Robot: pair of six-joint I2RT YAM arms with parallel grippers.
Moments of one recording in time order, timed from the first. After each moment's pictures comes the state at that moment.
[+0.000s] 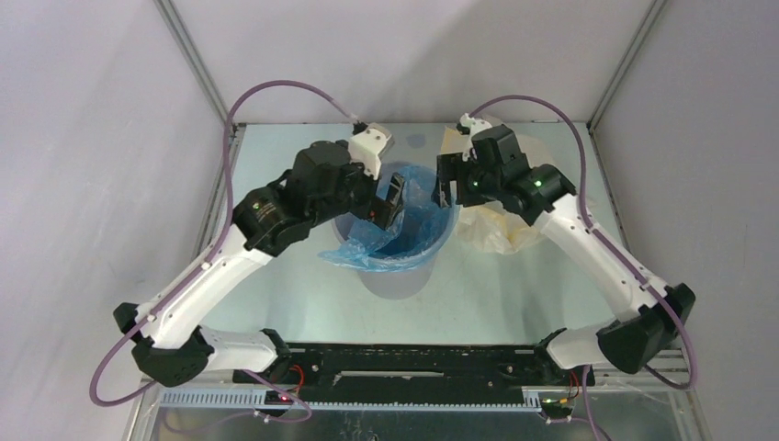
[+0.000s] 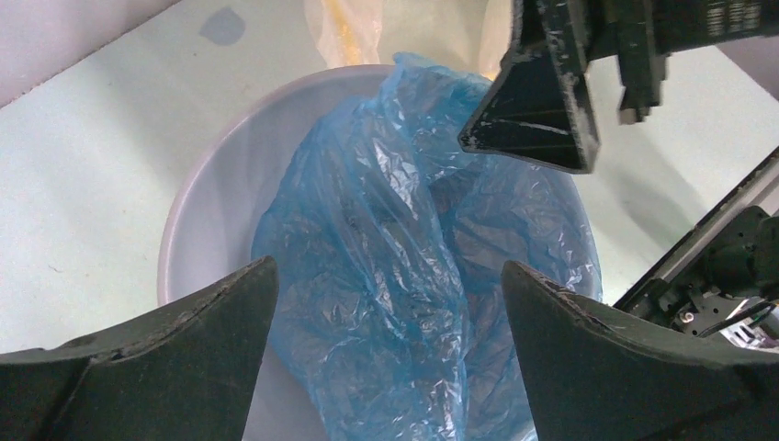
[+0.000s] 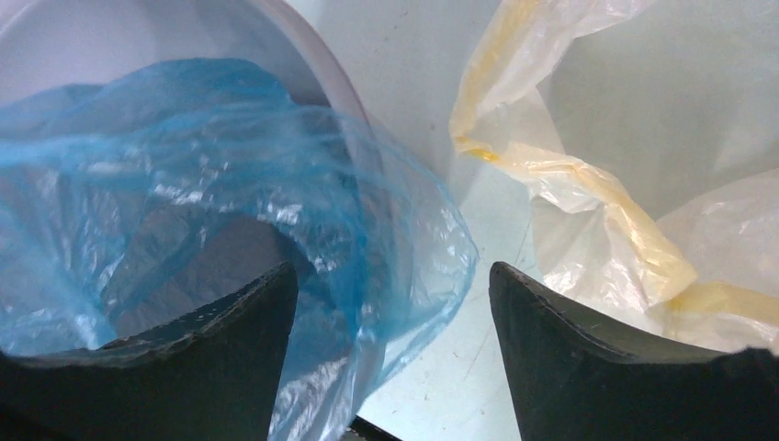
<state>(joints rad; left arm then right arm) -0.84 1.23 1.57 -0.78 -0.11 -0.10 0.60 1.41 1.50 -0.79 -0.02 0.37</state>
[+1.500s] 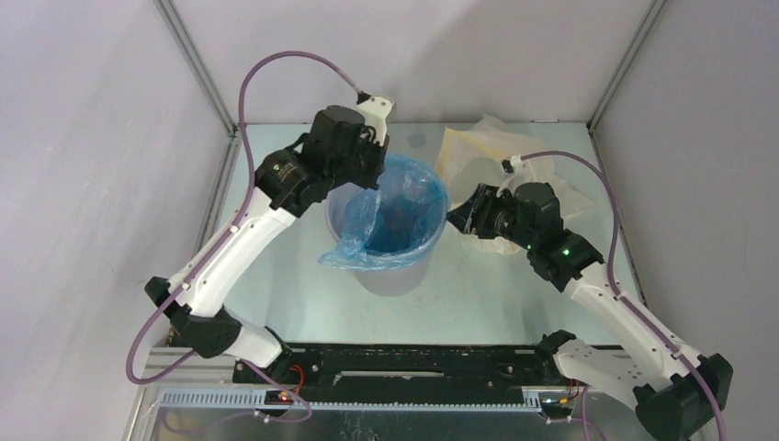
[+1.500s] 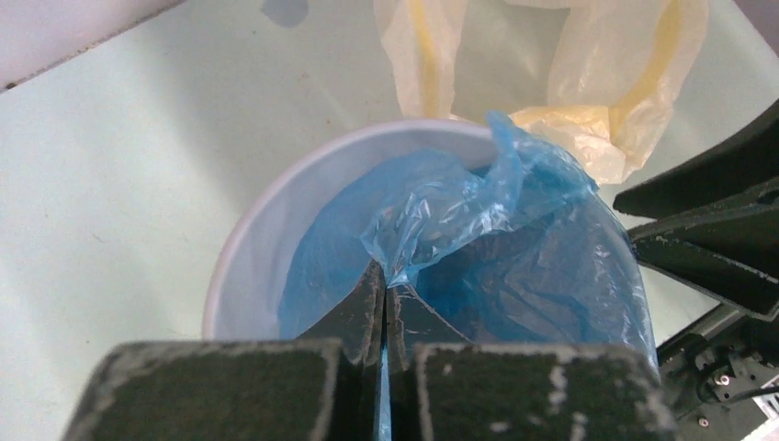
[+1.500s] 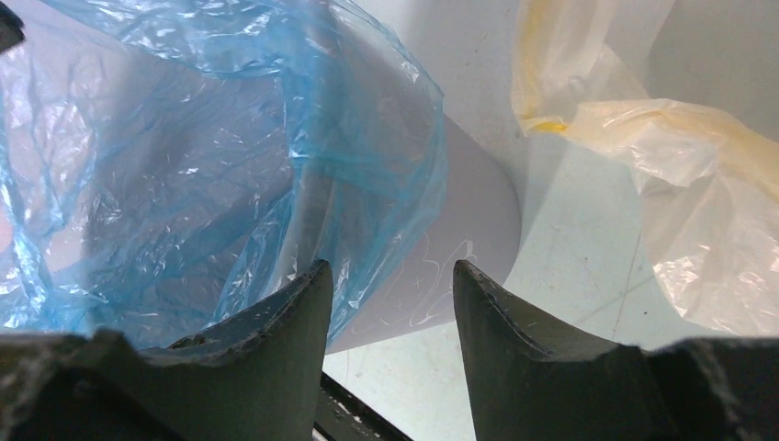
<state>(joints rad) -0.75 1.46 1.80 -0.89 -0.15 -0.13 0.53 0.96 0.88 -0.30 -0.15 0.65</state>
